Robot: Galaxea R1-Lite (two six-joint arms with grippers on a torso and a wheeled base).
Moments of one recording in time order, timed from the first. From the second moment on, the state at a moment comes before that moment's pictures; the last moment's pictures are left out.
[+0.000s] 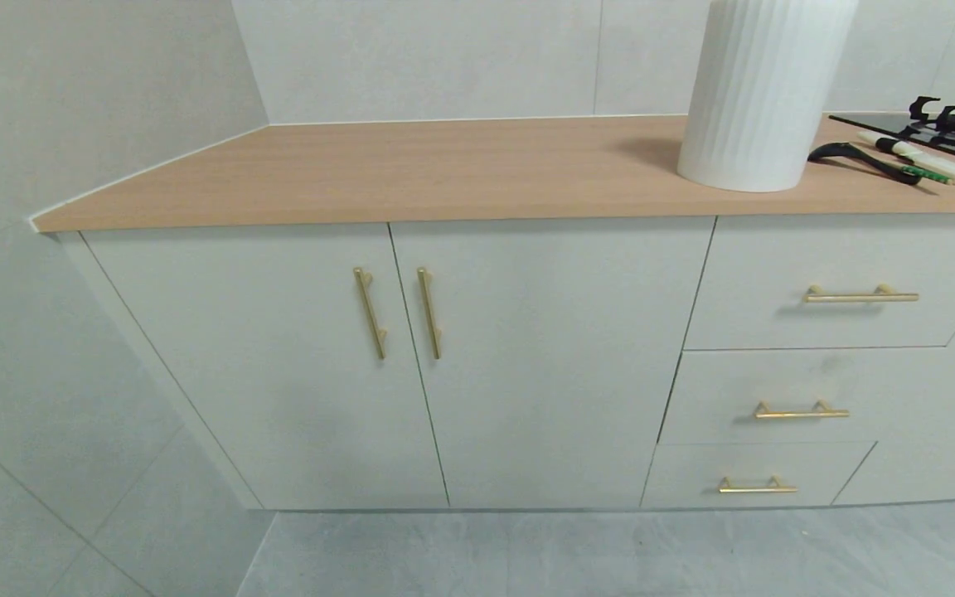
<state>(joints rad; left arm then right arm) 0.00 0.00 0.00 0.00 0.03 -0.01 0.00 0.00 0.00 0.00 -0.01 -0.01</state>
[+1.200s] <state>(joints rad) 0.00 0.00 0.00 0.00 0.03 -0.01 0.00 0.00 0.00 0.00 -0.01 -0.01</state>
